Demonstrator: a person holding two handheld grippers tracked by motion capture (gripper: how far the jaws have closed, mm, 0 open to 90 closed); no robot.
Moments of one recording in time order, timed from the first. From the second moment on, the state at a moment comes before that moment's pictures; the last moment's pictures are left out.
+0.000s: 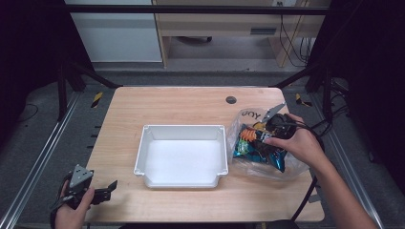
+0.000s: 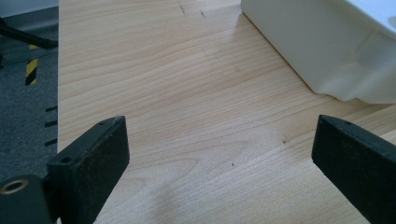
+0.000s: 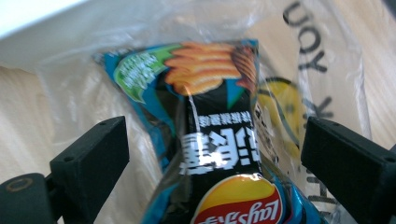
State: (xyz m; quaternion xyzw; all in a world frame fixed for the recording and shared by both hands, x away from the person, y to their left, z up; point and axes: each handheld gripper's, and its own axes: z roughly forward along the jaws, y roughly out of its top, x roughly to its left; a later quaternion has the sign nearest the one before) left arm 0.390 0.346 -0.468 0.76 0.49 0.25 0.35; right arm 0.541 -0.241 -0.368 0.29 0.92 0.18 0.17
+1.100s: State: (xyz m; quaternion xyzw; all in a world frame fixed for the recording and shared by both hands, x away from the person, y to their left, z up) left arm 0.390 0.352 -0.469 0.73 0.52 0.26 0.36; right arm 0.568 -0.233 -0.422 0.29 0.94 0.12 0.13
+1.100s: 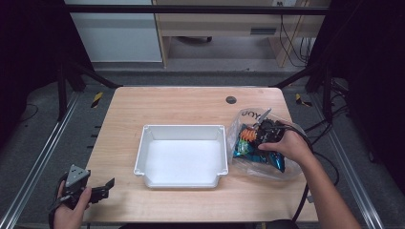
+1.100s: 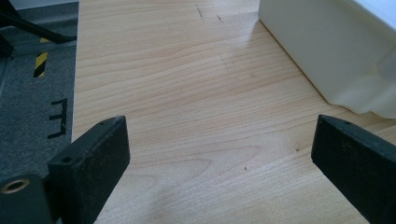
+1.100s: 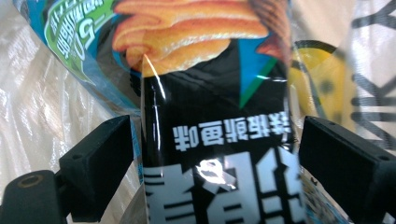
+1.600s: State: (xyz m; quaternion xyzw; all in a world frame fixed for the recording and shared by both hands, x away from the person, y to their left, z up) left arm 0.390 0.344 -0.471 0.75 0.51 0.25 0.35; right arm 0.568 -0.237 -0.435 0.29 0.94 0.10 0.12
